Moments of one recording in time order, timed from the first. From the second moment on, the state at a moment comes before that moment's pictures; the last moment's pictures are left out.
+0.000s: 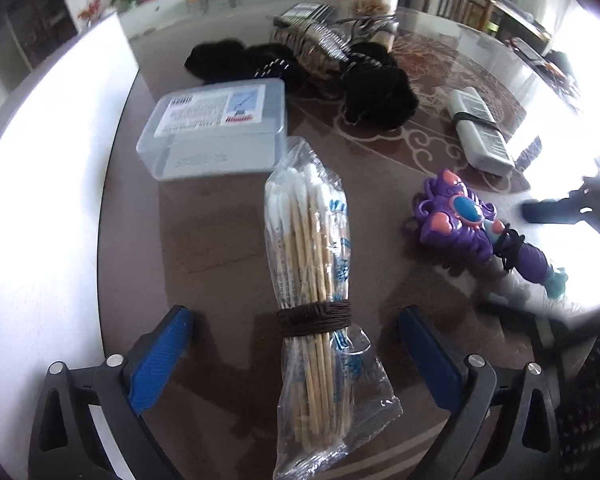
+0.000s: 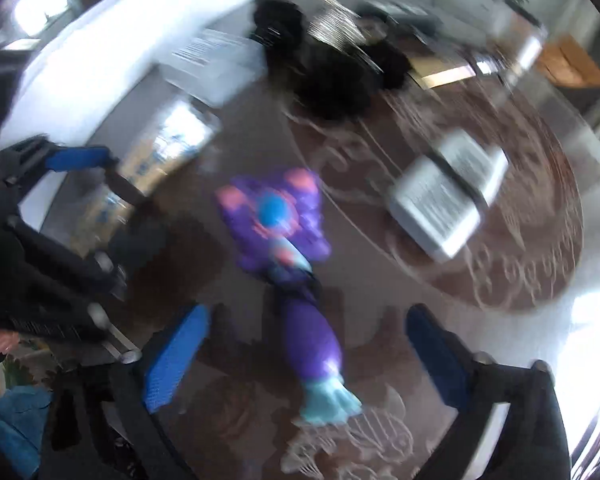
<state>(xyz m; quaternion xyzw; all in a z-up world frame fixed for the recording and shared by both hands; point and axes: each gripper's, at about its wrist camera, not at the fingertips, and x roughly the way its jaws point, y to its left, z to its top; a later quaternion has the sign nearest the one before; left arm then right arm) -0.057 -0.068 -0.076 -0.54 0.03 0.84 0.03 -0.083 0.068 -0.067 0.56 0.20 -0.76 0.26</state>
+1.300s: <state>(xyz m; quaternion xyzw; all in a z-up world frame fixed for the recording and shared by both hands) 0.049 -0.379 0.014 -0.45 -0.19 0.84 -0.24 -0.035 -0.178 0.053 0.42 0.10 -0.77 0.47</state>
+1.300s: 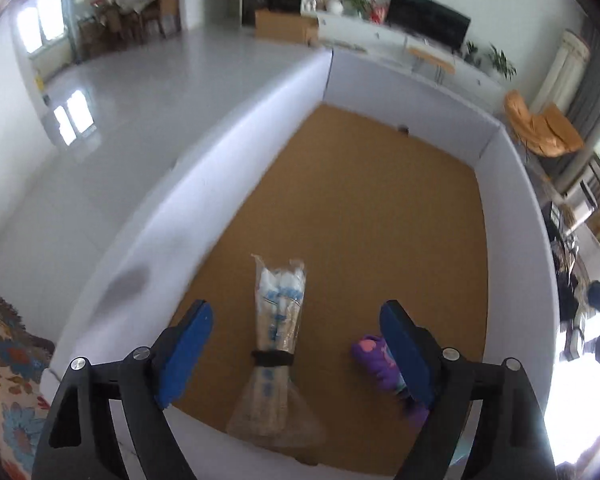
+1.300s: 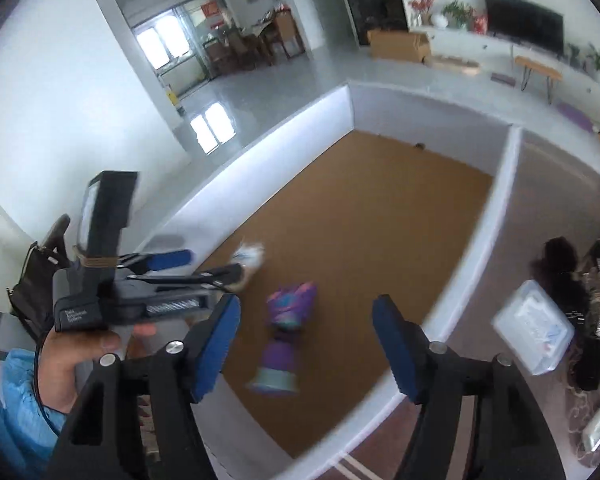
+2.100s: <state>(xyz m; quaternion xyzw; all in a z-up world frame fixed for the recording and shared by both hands) -0.023 -0.044 -0.018 -0.44 -0.07 0.89 0.09 -0.035 0.131 -0.068 0.42 0.01 -0.89 0.17</state>
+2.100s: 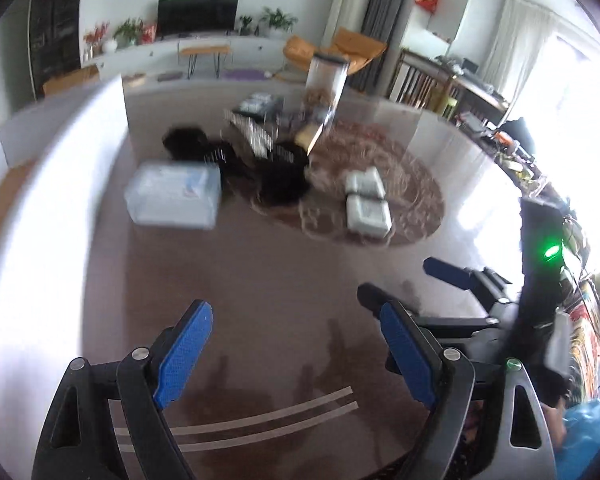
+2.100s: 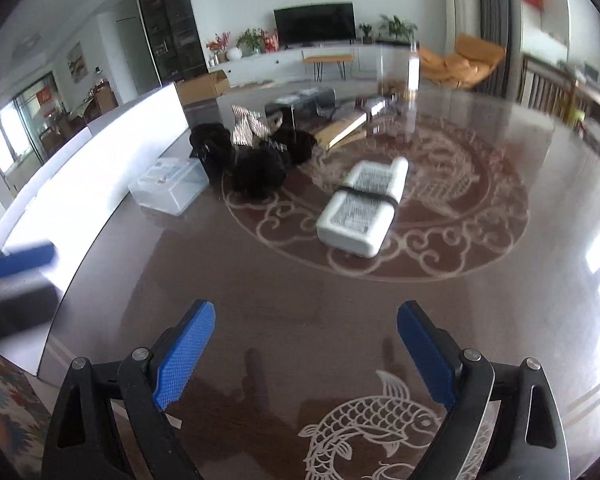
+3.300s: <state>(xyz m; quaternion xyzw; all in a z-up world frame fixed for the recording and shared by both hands) -0.043 -0.044 -0.074 -0.46 0.01 0.89 0.01 -0.045 0.141 -0.078 0.45 0.01 -0.89 0.11</state>
